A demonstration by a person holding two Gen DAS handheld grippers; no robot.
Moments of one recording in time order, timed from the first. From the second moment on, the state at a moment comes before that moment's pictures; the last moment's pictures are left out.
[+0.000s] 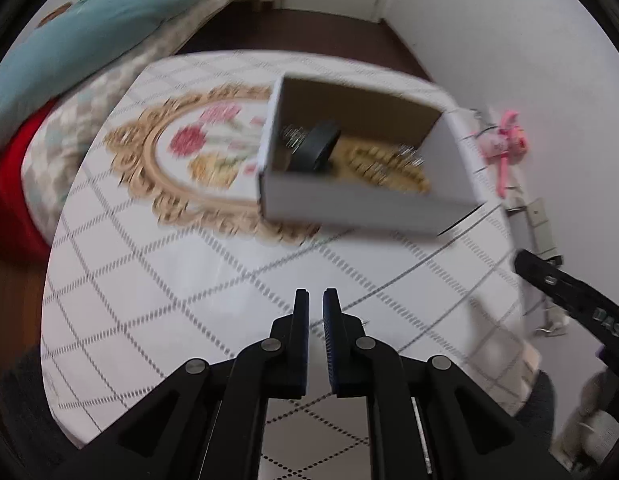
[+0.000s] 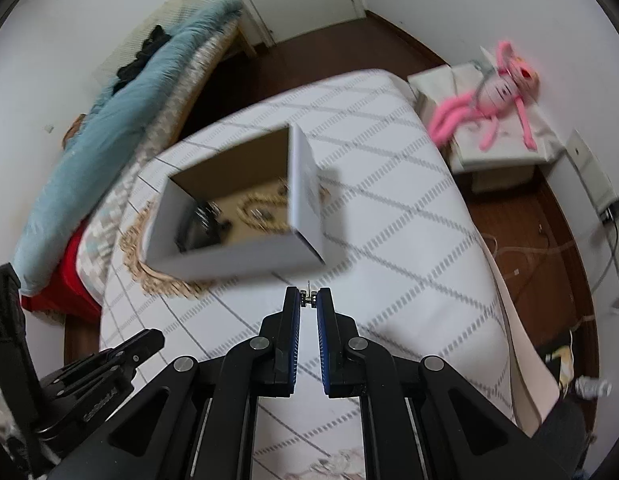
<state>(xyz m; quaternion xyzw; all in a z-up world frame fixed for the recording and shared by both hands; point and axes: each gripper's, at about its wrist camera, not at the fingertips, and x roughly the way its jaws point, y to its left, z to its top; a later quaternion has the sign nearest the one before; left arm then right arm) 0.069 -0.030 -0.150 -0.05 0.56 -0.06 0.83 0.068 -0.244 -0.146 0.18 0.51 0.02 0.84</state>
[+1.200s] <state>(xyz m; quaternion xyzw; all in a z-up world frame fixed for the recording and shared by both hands) 0.066 -0.099 -0.203 0.06 0.55 -0.10 0.83 0.052 -0.279 -0.178 0.20 0.51 -0.02 0.83</state>
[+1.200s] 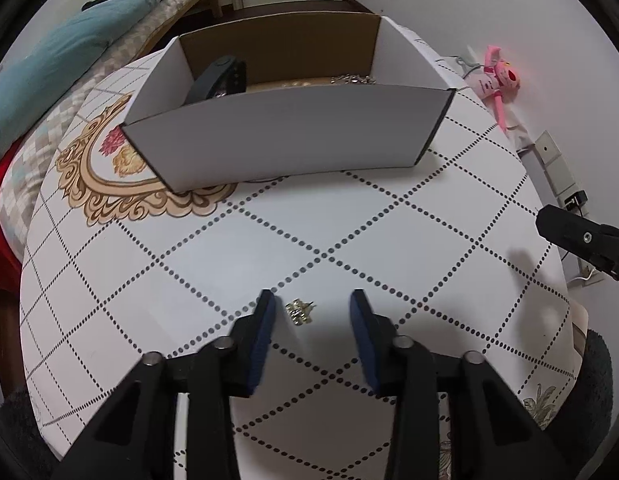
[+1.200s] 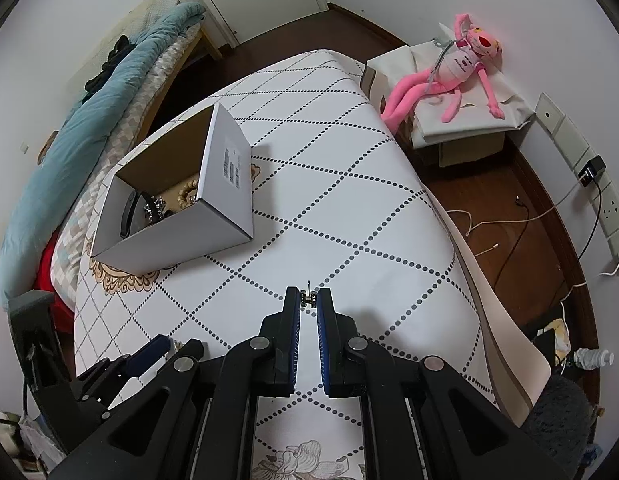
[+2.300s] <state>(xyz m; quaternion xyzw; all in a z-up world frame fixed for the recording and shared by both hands) 0.122 -0.039 -0.084 -0.04 0.53 -0.15 0.84 0.134 -0.223 -0.070 0.15 0.46 0.07 0.87</state>
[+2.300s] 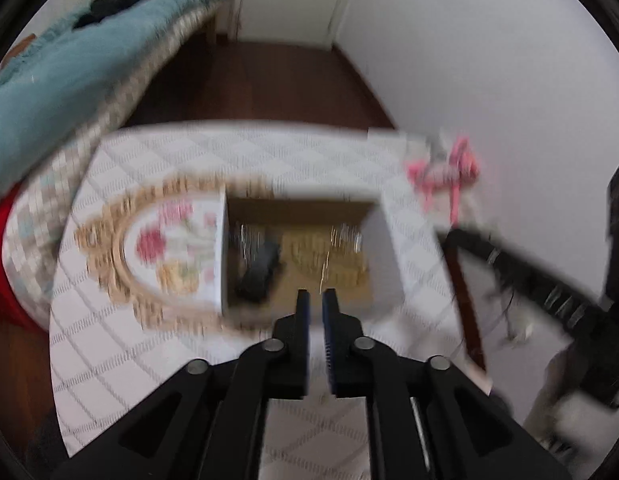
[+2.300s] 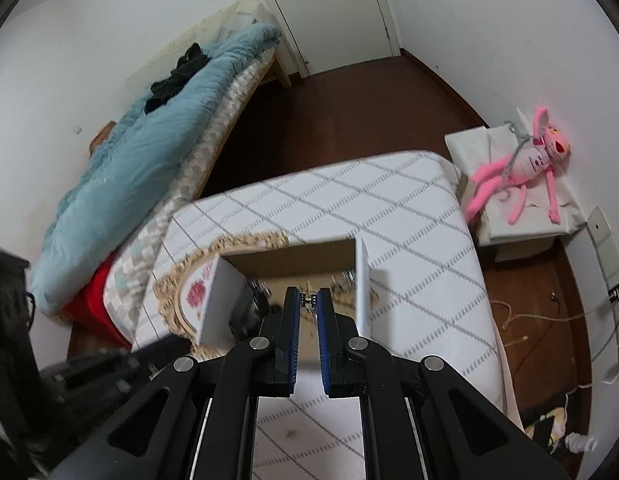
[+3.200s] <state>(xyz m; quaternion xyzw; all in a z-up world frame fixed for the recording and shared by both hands) 0.060 -0.111 -0.203 0.10 0.56 -0.14 0.81 0.065 -0.280 -0.164 0.19 0.51 0.00 0.84</state>
